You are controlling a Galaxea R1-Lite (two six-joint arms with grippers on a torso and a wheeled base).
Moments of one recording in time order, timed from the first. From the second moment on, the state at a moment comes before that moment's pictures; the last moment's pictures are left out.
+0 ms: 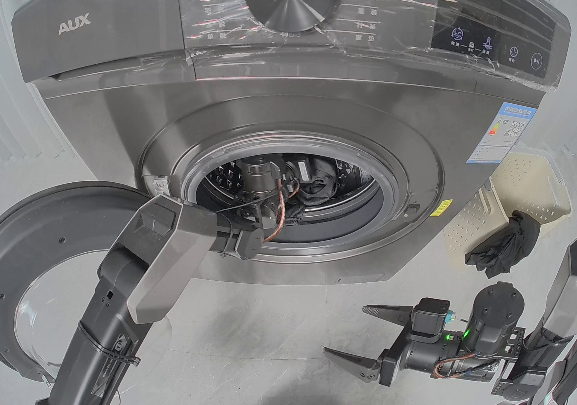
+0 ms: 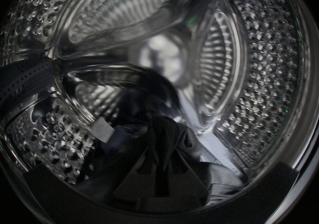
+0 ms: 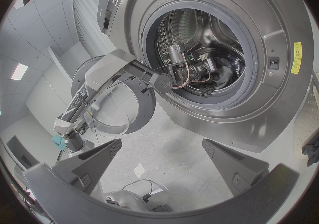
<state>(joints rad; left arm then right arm) -0.53 2.68 -1.97 -0.85 0.24 -0.20 0.85 1.90 -0.11 -1.55 0.07 0.19</state>
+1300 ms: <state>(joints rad) -0.57 2.51 -1.55 -0.78 0.18 -0.16 0.86 1.90 -0.11 -1.55 0.07 0.19</state>
